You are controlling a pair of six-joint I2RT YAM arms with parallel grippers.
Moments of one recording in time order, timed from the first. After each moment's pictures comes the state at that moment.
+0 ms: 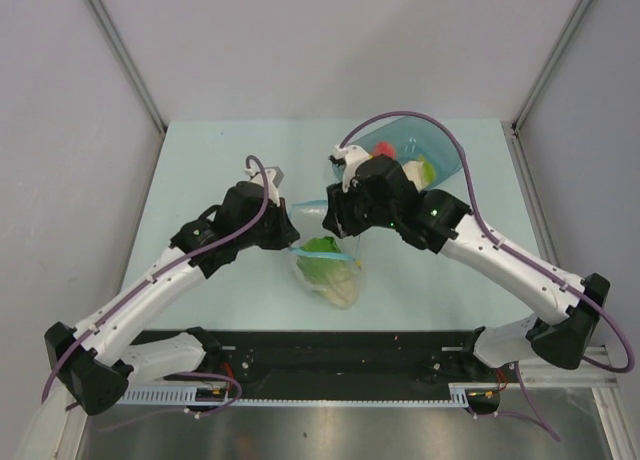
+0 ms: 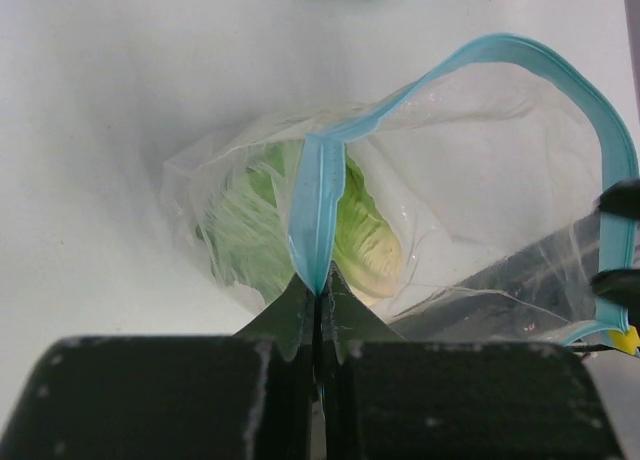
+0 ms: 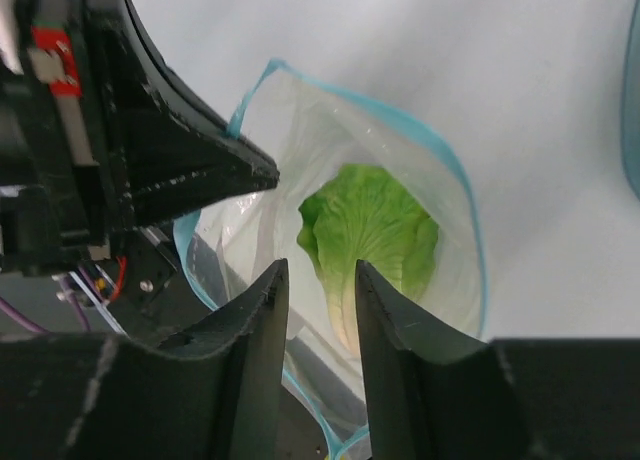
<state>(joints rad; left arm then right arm) -0.68 1.07 1.03 -0.63 0.00 -0.57 0.89 1.37 1.47 -0.65 -0.02 0.34</state>
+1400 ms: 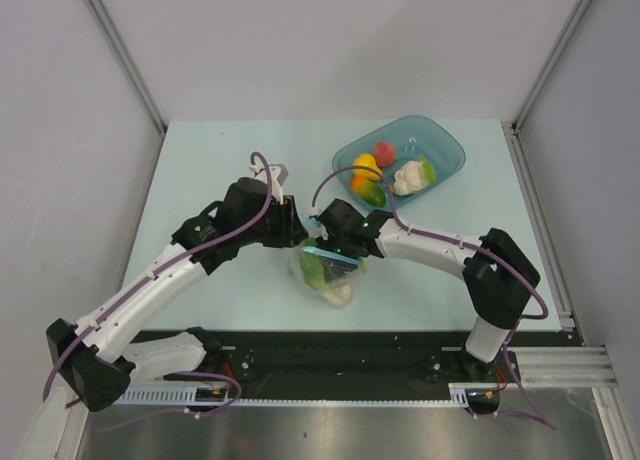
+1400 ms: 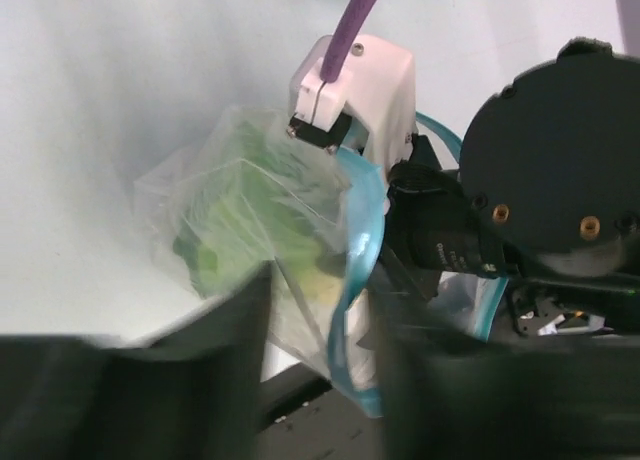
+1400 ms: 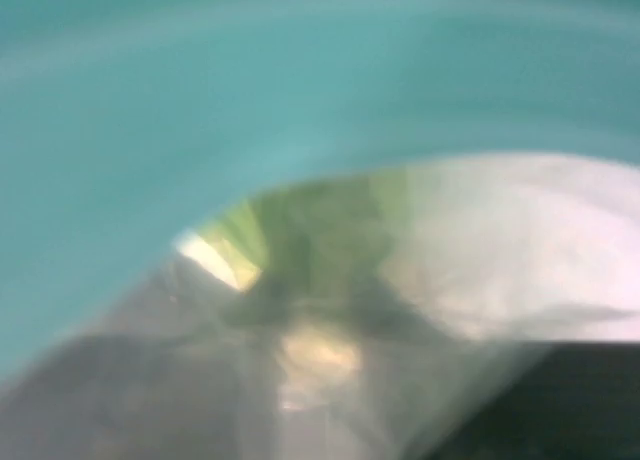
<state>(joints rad) -0.68 1.10 1.08 -0.64 0.03 -0.54 0.91 1.73 1.24 -0.61 -0.13 0.40</state>
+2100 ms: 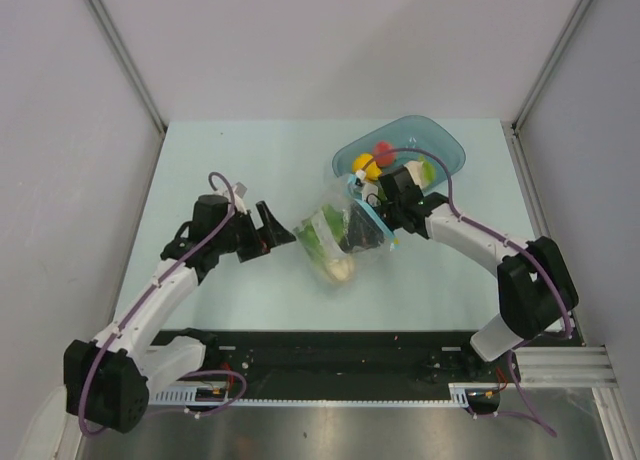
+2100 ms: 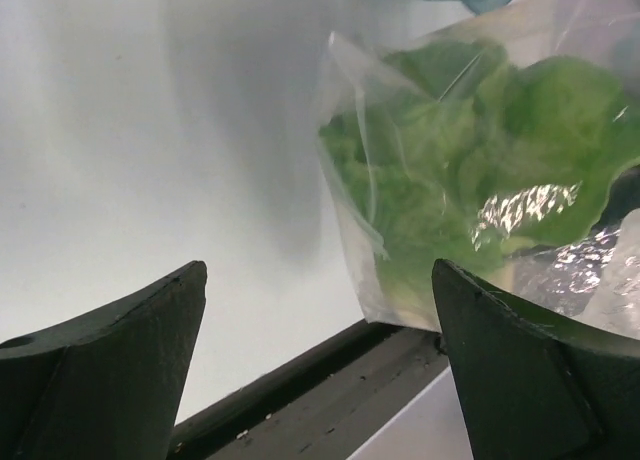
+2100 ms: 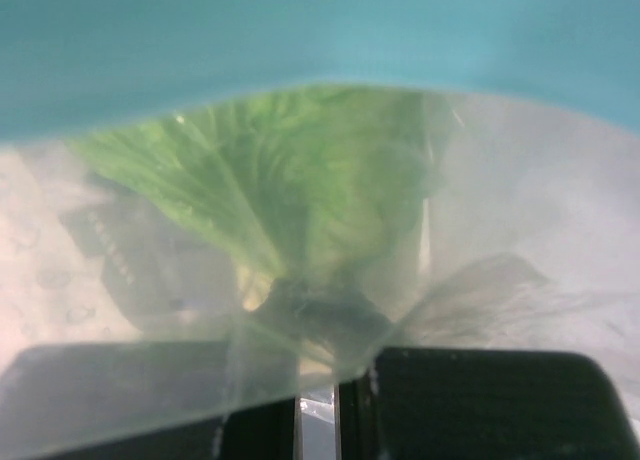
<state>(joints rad) -0.30 1.00 0.71 -0.41 0.39 -0.68 0.57 1.57 1.10 -0.39 -0.73 0.50</state>
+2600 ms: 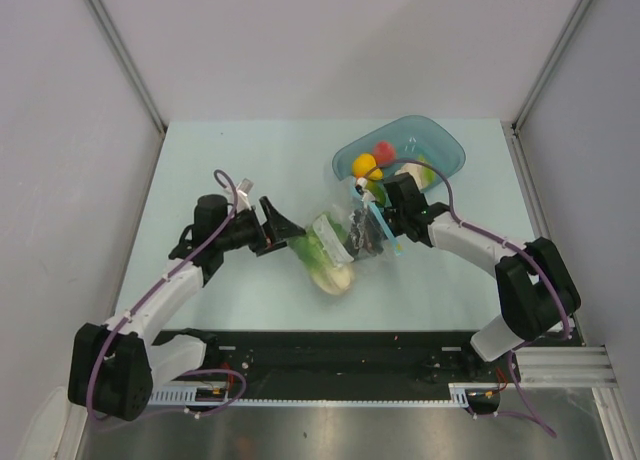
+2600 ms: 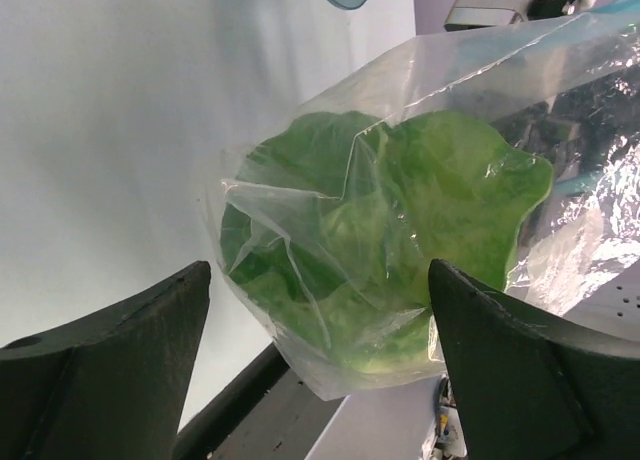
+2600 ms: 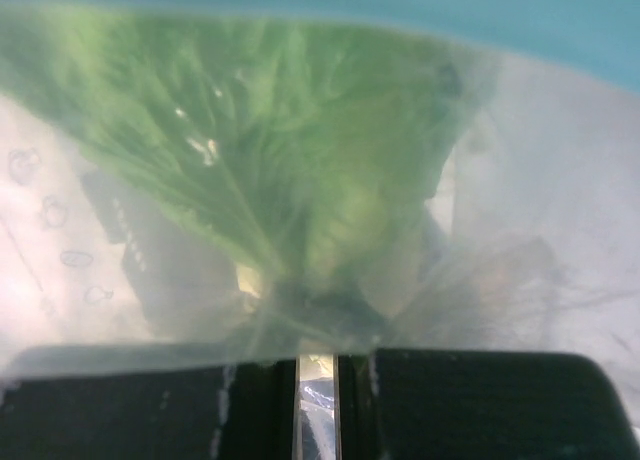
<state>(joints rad) -0.25 1.08 0.60 -0.03 0.67 -0.82 0.53 1.55 0.98 -0.24 -1.01 0.60</state>
